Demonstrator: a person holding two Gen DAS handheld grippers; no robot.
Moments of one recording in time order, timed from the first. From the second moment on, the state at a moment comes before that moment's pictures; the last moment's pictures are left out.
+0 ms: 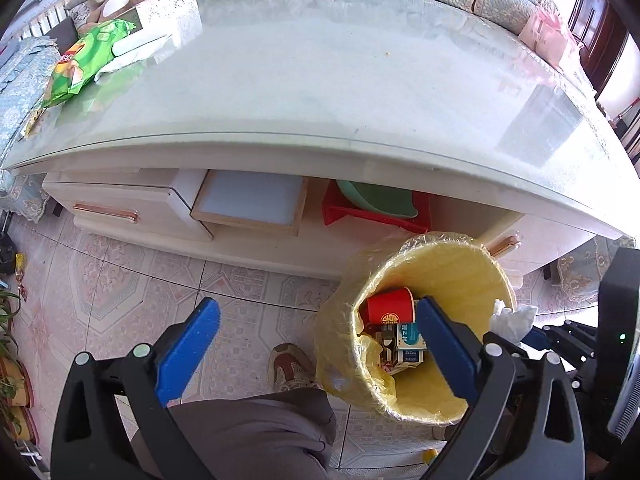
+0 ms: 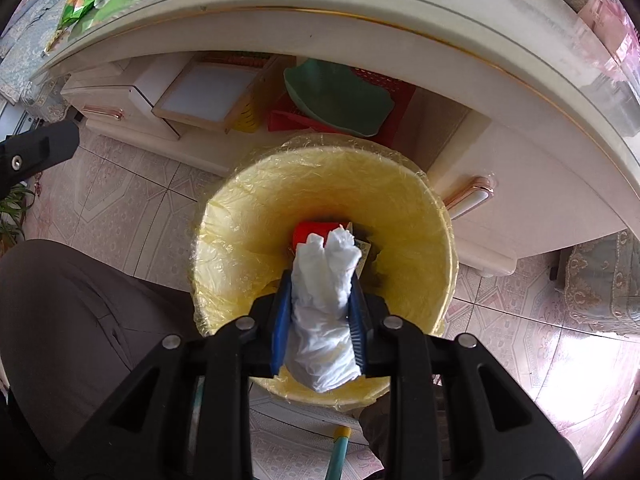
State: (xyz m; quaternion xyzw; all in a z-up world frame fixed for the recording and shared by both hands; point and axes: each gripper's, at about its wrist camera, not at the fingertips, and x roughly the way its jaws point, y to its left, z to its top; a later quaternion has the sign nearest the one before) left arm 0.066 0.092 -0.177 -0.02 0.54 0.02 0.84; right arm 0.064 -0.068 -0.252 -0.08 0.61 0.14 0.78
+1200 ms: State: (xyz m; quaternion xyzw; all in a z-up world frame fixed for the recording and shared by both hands) left arm 0.052 0.082 -0.156 -0.02 0.52 0.02 0.86; right arm 0.057 -0.086 -0.214 -0.03 0.57 0.09 0.82
